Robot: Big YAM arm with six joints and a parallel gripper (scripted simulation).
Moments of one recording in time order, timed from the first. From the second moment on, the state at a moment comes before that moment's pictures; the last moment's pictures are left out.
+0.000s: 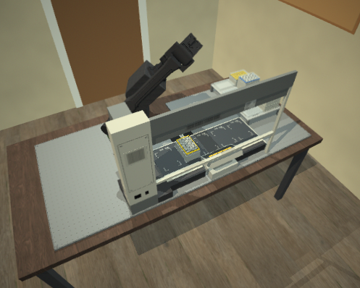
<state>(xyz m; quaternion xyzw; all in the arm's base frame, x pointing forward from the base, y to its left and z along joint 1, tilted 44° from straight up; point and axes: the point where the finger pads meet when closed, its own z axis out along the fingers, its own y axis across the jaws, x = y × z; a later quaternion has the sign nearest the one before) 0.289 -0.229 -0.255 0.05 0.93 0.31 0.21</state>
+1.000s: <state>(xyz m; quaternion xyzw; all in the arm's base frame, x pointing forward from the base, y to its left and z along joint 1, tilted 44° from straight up) 0.308 -0.206 -0.284 0.05 0.93 0.31 0.21</state>
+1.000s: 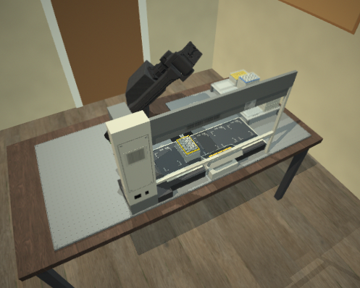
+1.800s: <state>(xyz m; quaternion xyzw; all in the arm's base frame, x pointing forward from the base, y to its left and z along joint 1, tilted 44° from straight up) 0.322 -0.184 -0.311 0.05 0.93 0.31 0.21</state>
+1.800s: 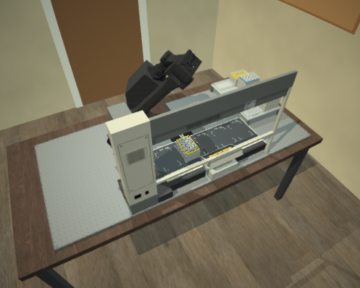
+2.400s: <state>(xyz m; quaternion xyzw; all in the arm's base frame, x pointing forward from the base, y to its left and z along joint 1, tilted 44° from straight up) 0.334 -0.171 -0.329 0.05 0.93 0.31 0.21</state>
